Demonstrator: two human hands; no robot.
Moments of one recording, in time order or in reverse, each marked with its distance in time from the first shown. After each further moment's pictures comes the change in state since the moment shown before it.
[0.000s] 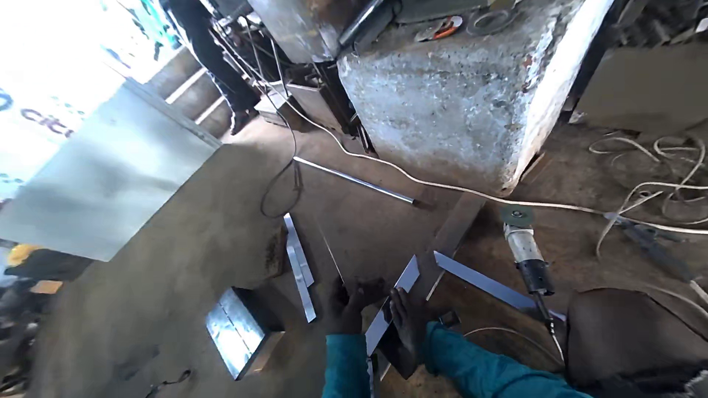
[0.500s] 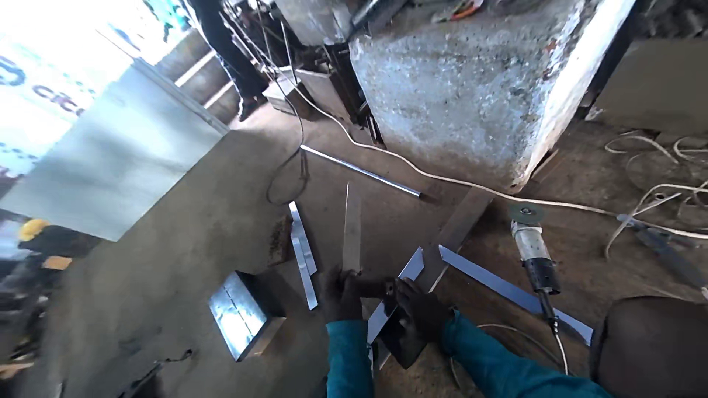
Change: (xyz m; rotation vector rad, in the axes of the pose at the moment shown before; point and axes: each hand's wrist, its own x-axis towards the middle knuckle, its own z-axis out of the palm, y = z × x) left_hand -0.003 -0.003 -0.005 0.089 0.156 0.154; right_hand -0.016 0.009 -0.064 0.109 -0.127 -0.049
